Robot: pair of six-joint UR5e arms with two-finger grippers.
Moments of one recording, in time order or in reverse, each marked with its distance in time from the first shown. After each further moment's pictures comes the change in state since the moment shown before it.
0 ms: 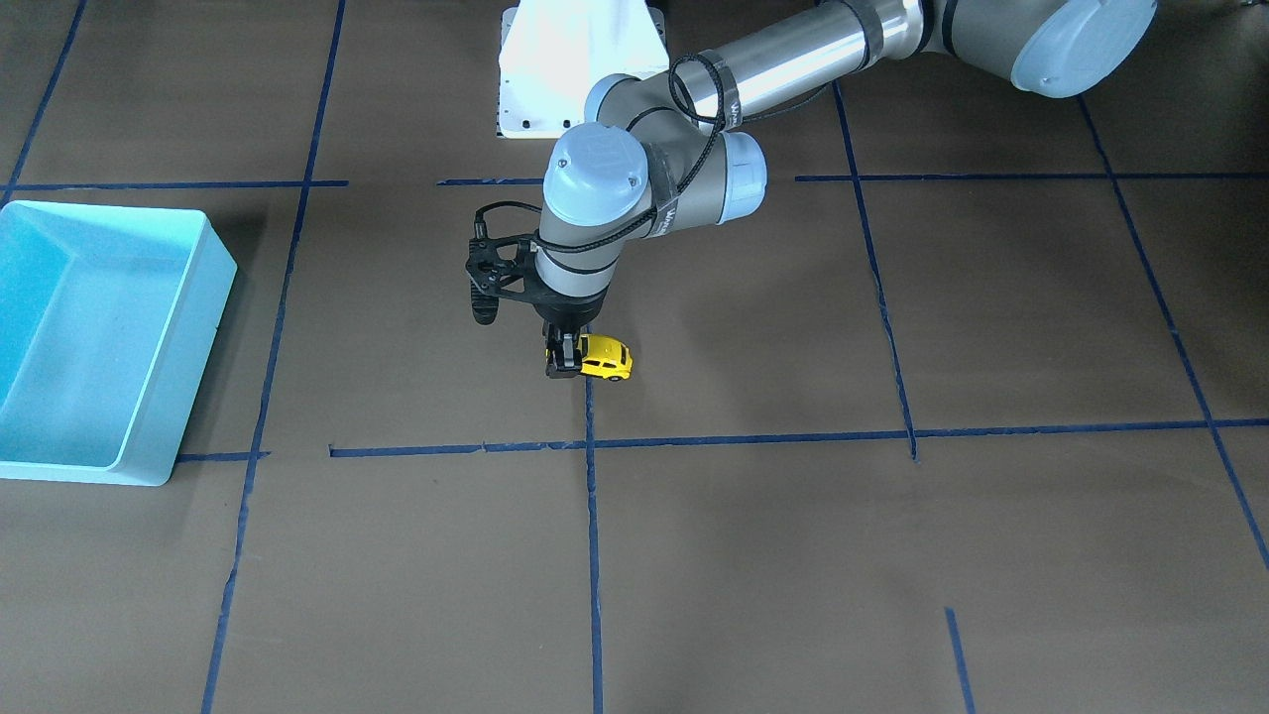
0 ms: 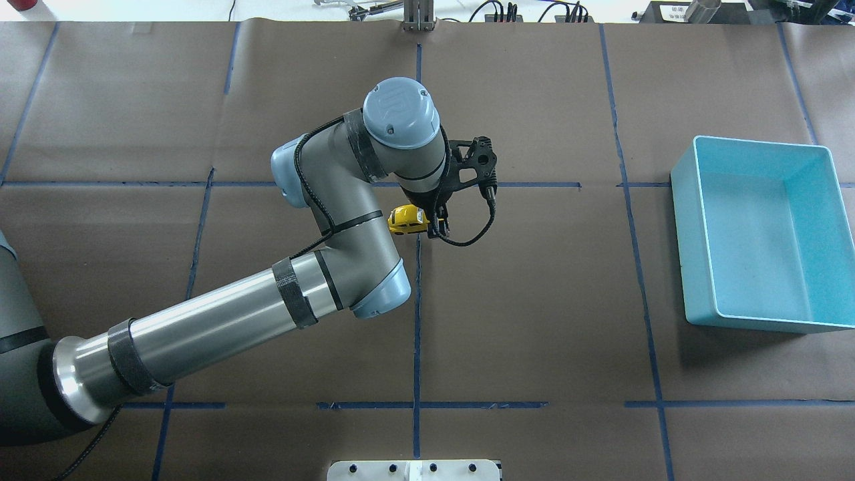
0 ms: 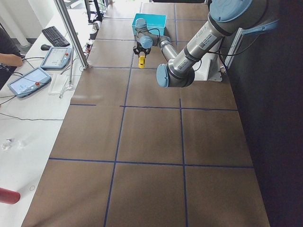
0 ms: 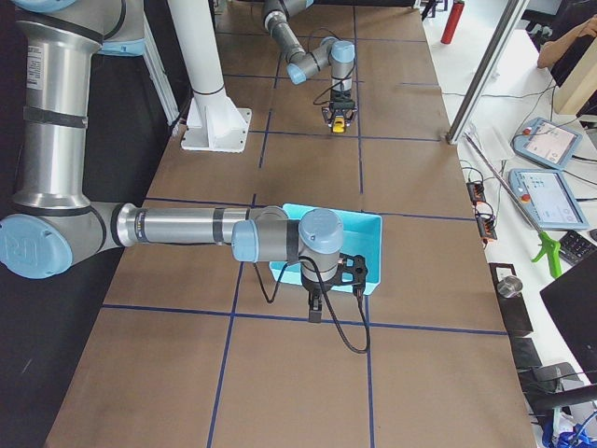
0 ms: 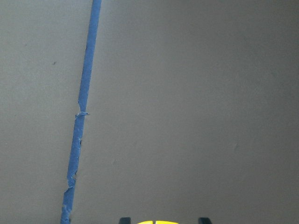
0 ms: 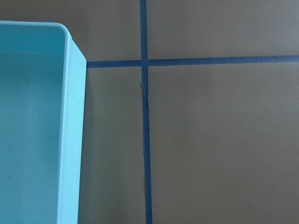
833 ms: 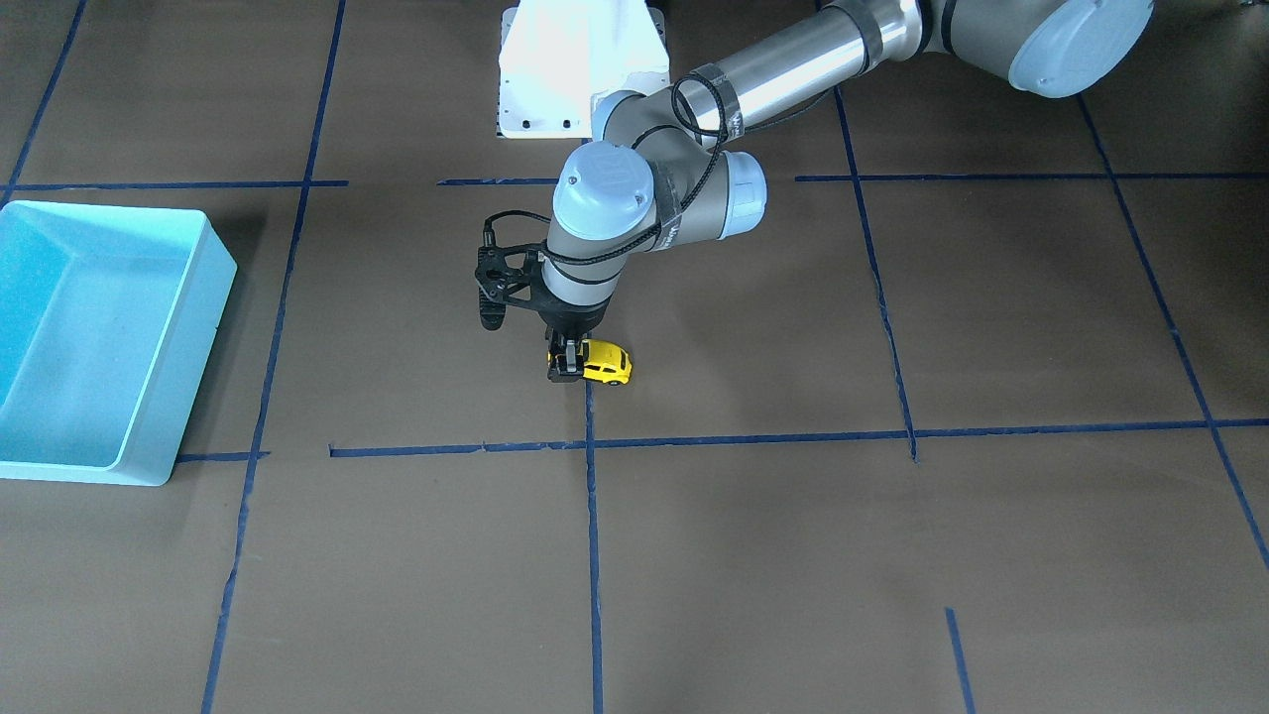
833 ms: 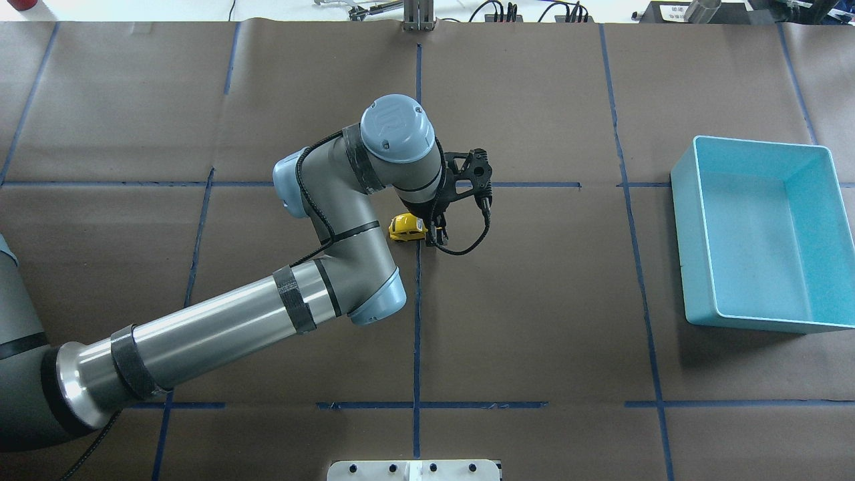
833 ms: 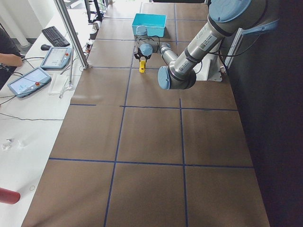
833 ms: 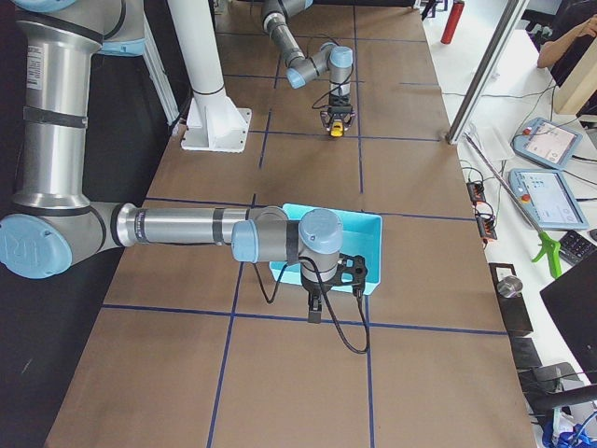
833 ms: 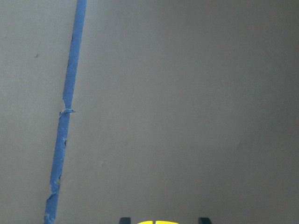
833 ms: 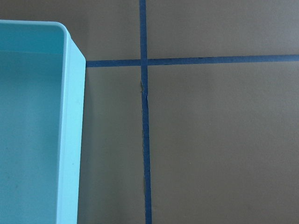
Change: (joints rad) left arm 0.013 0.007 0.030 -0.045 -0.001 -0.001; right arm 0.001 -0.001 0.000 0.000 0.000 0.000
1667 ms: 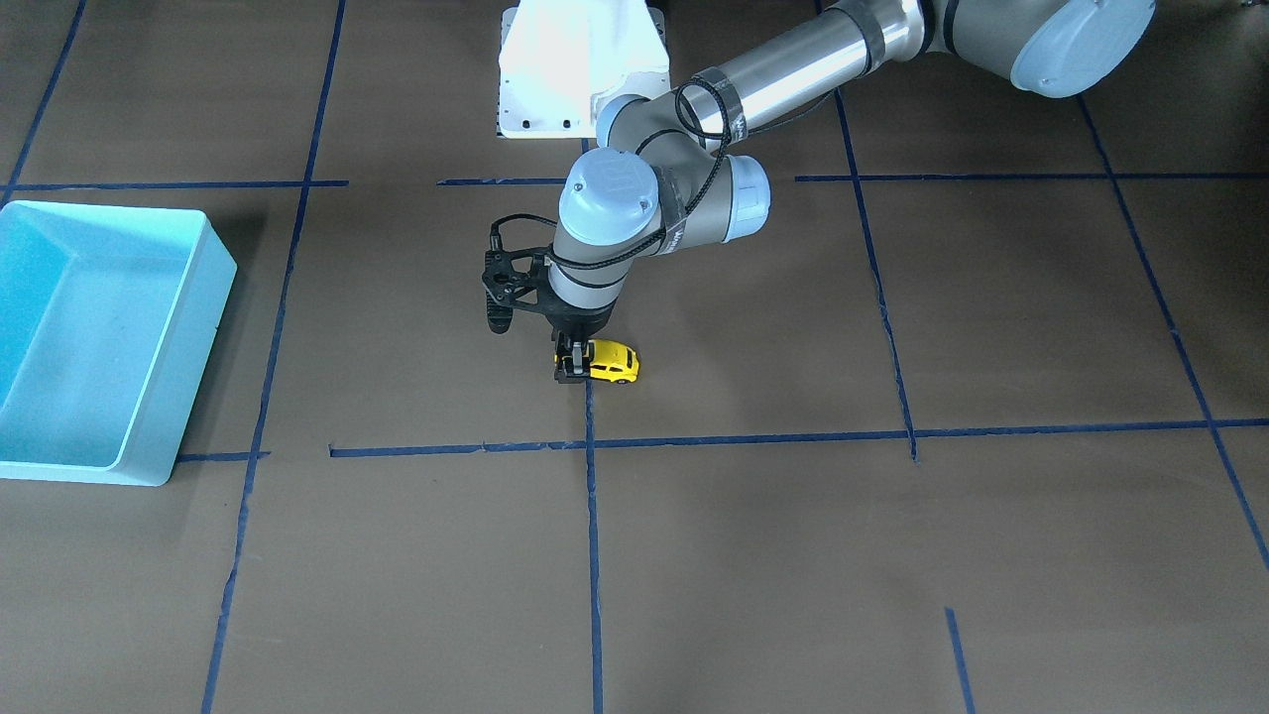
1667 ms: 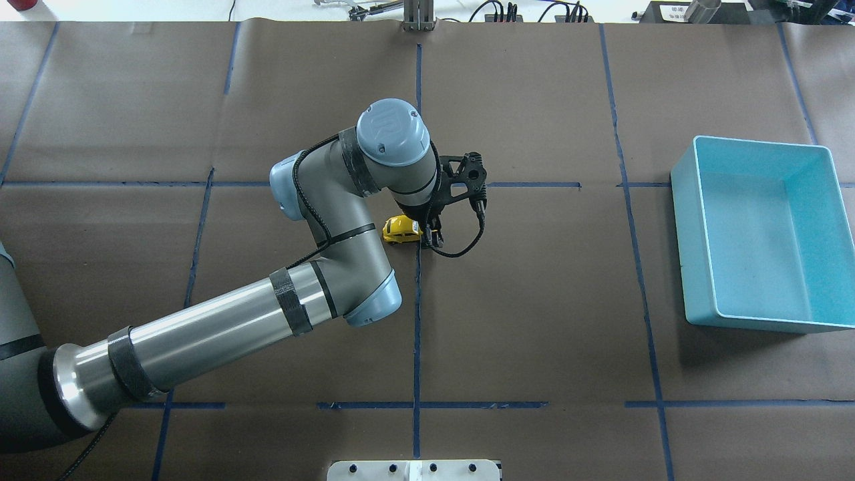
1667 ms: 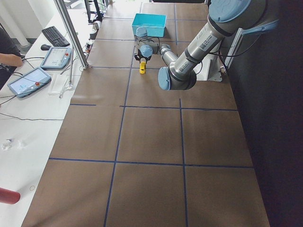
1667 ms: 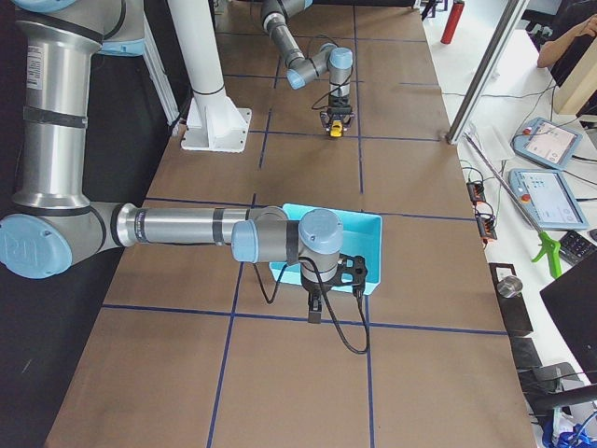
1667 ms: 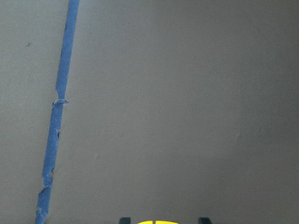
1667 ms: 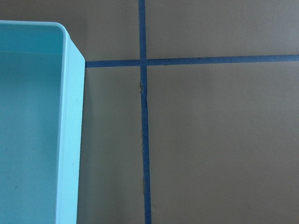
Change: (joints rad) left arm 0.000 0.014 0.001 -0.006 -0.002 0.000; right arm 0.000 0.000 -0.001 0.000 -0.001 0.000
